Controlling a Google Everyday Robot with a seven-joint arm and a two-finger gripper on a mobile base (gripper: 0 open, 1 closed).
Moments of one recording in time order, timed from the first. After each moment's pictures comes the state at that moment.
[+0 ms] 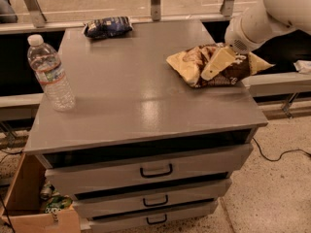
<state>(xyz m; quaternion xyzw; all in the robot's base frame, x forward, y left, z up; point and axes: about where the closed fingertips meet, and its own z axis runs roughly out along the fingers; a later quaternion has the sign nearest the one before) 0.680 -0.195 0.915 -0.50 0.79 -0.06 0.36</state>
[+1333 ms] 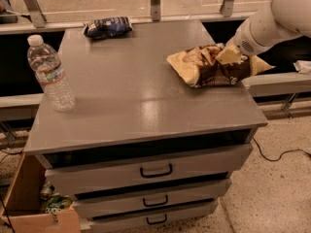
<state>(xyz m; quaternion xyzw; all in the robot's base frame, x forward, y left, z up) 0.684 -0.227 0.912 -0.43 0.82 -0.08 0.37</state>
